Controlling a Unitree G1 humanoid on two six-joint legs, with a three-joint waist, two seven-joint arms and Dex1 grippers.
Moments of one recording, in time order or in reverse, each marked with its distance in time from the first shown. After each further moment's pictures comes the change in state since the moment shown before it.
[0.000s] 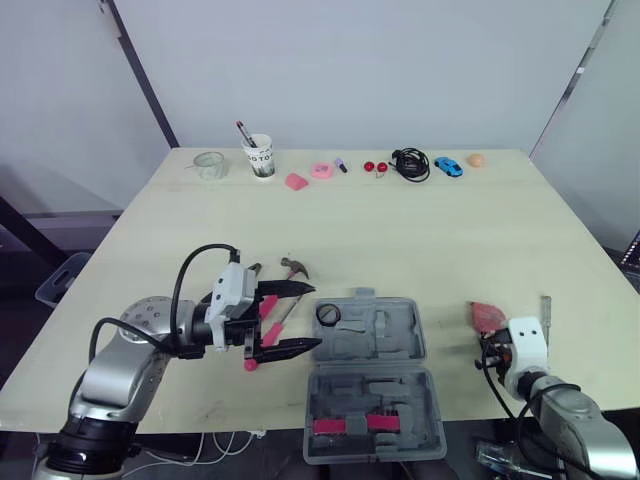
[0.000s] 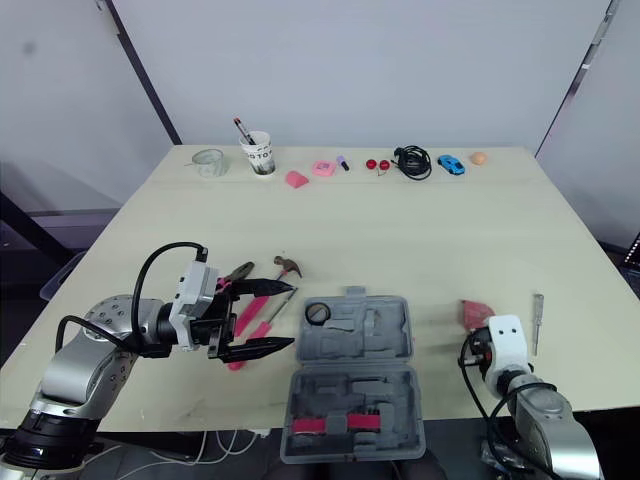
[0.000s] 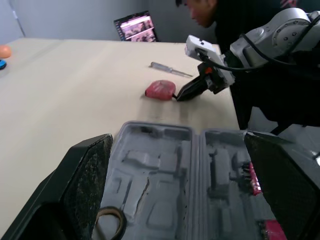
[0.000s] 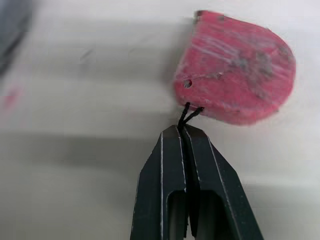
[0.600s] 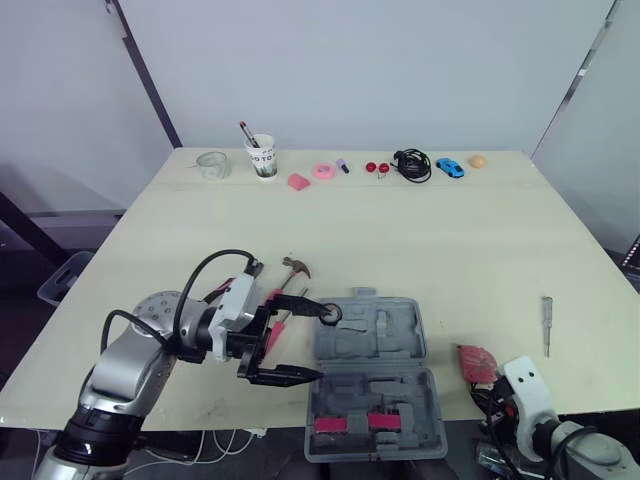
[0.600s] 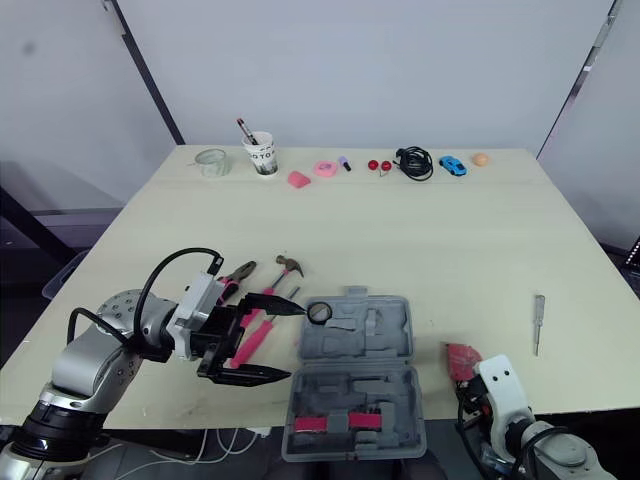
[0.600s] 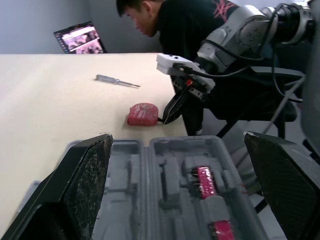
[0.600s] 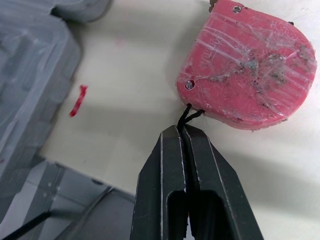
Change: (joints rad) left arm -0.038 0.012 -0.064 -0.005 -0.040 0.001 -0.176; right arm 0.250 -0.126 0.048 -0.258 0.072 0.129 0.115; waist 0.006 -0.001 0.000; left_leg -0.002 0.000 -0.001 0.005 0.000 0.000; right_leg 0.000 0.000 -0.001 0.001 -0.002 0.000
